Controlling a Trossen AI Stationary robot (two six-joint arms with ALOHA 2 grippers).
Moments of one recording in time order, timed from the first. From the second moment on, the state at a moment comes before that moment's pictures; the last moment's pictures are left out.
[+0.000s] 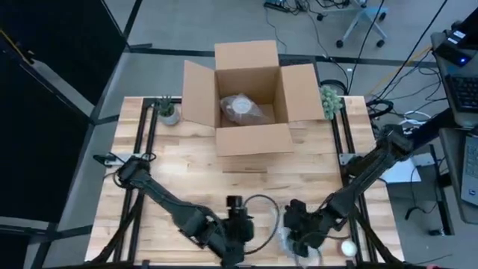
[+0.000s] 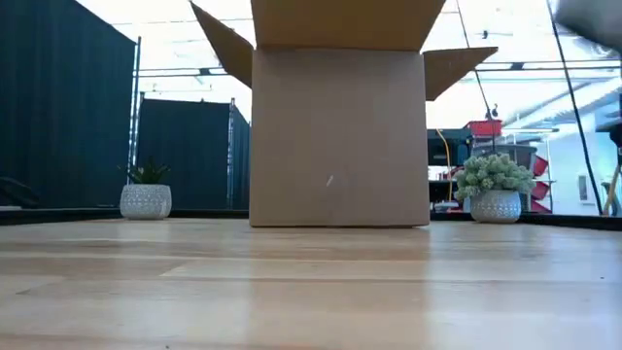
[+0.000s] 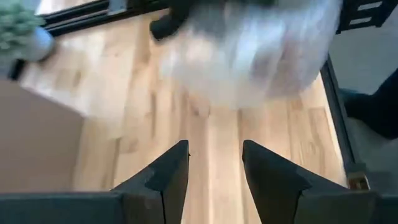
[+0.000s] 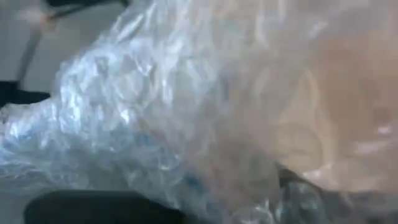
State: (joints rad) left arm -0.63 2.06 2.12 -1.06 -0.59 -0.36; right arm 0.81 1.50 1.03 -0.32 0.30 0.79
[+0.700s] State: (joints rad) left arm -0.68 1.74 2.12 -1.43 -0.87 -0.38; right arm 0.50 1.34 1.61 -0.32 0.65 -0.52
